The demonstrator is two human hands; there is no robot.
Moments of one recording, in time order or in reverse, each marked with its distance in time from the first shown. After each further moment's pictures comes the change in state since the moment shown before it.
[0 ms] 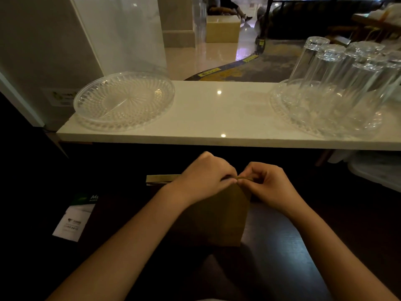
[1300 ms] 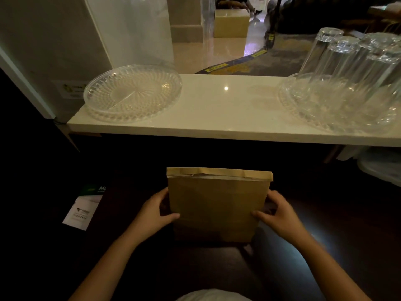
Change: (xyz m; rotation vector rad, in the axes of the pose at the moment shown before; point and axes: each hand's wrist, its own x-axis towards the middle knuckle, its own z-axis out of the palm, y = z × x) left_hand -0.131 -0.076 0.082 -0.528 0.043 -0.784; right_hand -0.062 0.068 0.021 -0.054 0.004 0.257
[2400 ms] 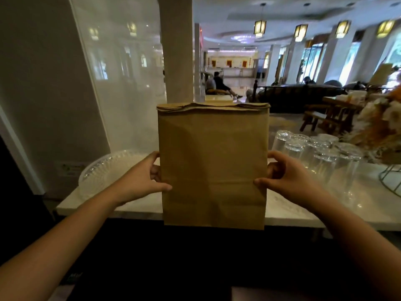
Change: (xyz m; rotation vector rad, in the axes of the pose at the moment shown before) left_hand 0.068 0.206 -0.158 -0.174 0.018 0.330; right_hand 0.098 -0.184 -0.160 -0.069 0.154 -0.233
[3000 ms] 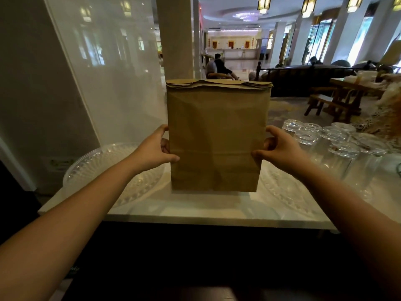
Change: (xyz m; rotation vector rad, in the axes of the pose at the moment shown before) left_hand 0.098 0.004 0.008 0.197 0.123 0.030; right_hand 0.090 0.039 -0.001 -0.066 0.095 0.055
